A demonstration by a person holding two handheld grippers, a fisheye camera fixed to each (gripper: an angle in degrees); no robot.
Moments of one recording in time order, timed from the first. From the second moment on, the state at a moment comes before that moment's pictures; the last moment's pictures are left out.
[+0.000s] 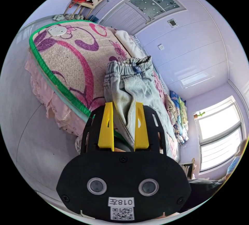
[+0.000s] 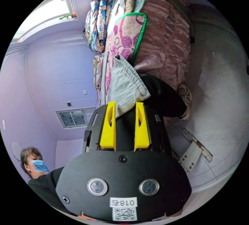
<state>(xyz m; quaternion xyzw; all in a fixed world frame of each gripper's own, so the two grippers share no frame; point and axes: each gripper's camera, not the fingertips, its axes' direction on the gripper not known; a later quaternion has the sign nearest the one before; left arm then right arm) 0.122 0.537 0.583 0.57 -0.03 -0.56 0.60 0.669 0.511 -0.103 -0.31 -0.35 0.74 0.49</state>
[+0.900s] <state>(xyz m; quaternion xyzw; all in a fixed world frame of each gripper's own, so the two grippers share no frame) 0.123 0.506 0.661 0.47 -0.08 -0.60 0.64 0.701 0.395 -0.122 -0.16 -0.40 0.71 0.56</state>
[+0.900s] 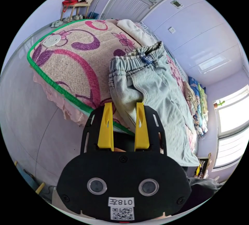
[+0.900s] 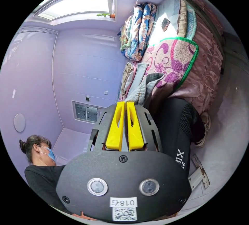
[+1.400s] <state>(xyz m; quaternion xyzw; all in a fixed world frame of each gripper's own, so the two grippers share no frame) 0.156 0.553 0.723 0.63 0.05 -0.51 0.58 0.708 0.337 -0.076 -0.14 -0.41 0.72 0.54</state>
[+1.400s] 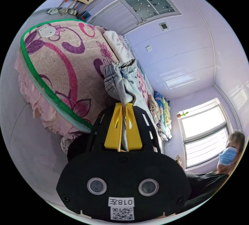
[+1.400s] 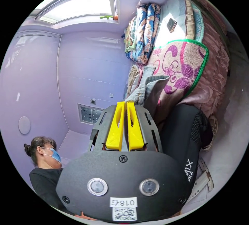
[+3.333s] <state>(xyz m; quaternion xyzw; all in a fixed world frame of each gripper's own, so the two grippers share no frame) -0.079 0.046 0.603 0.07 0.43 -0.40 0.81 0.517 0.104 0.441 -0.42 -0.24 0.11 0.87</state>
